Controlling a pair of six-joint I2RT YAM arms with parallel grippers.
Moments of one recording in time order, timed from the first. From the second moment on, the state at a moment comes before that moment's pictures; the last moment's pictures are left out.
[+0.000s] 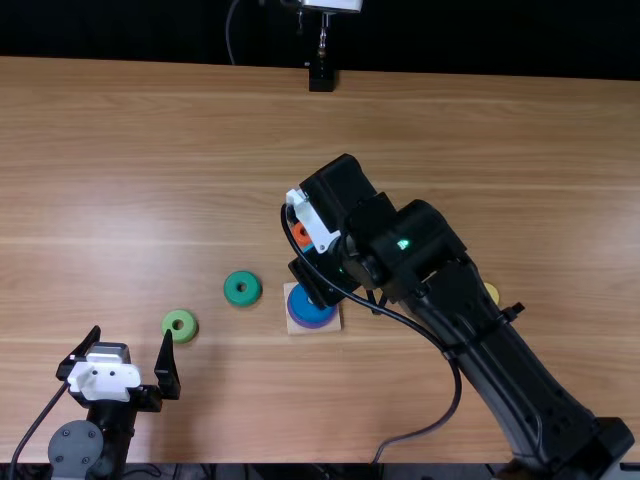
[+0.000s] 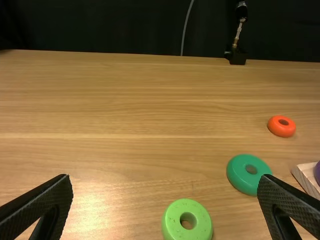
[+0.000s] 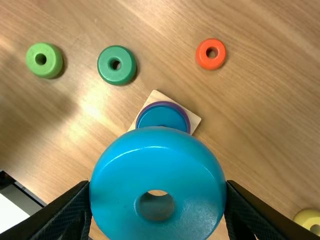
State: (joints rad) left arm -0.06 0.01 0.09 -0.26 0.01 -0.08; right arm 0.65 1.80 1.91 -1.30 -0.06 -0.04
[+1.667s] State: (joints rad) left arm -0.06 0.01 0.09 -0.26 0.01 -0.08; right arm 0.67 1.85 1.90 -1.29 -0.06 -0.04
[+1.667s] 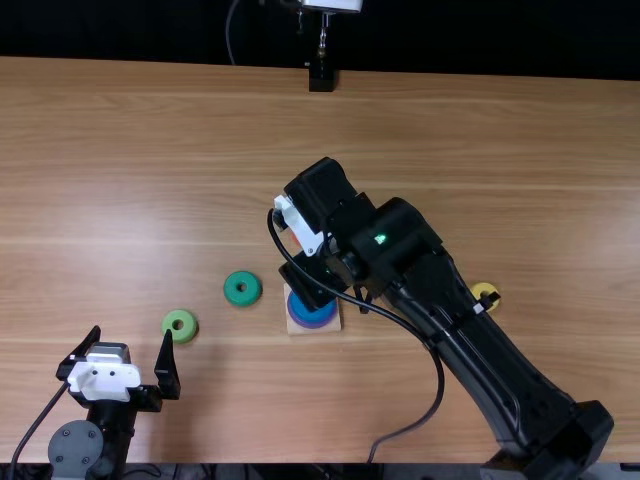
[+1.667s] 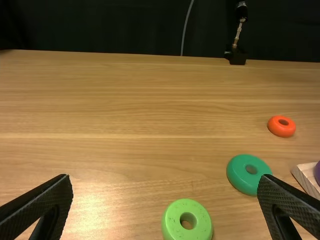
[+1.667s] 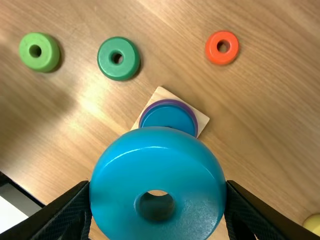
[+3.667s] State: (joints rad) left arm -0.06 0.01 0.09 -0.26 0.01 -0.08; right arm 0.12 0.98 0.95 -0.02 -0.04 -0.05
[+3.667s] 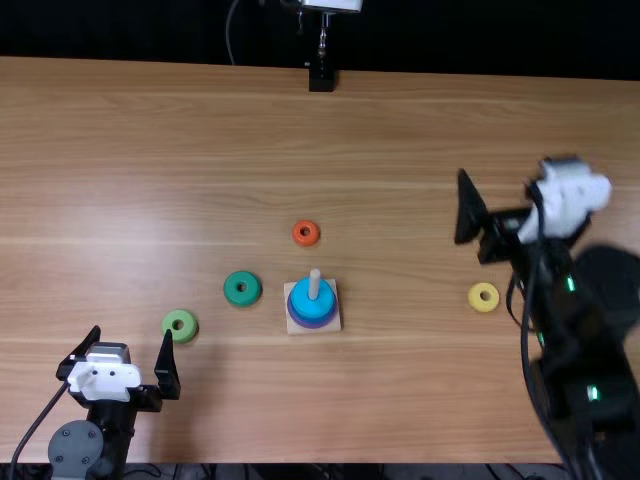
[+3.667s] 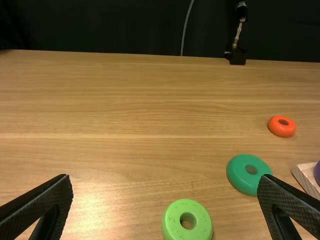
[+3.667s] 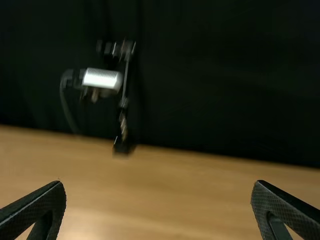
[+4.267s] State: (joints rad) left arm -0.06 0.01 0.09 -0.26 0.01 -0.08; right arm 0.01 0.21 0.12 0.07 -0.04 -0.10
